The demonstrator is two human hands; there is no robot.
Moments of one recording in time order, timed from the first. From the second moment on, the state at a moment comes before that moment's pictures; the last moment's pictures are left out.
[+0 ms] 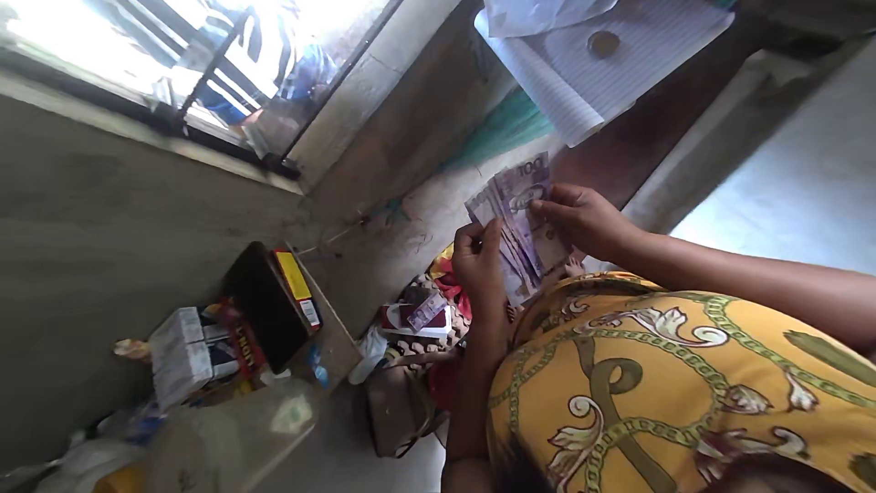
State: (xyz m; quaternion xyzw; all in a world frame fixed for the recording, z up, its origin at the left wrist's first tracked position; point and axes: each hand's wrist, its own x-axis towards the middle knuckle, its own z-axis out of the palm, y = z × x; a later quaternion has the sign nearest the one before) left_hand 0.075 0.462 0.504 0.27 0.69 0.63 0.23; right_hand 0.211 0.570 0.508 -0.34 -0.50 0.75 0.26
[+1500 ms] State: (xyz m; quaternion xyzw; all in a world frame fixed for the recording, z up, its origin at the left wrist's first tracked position) left_hand 0.068 0.469 0.486 0.38 0.73 0.55 0.15; right_hand 0.208 0.573 0.498 -0.34 -0.45 0.78 0.28
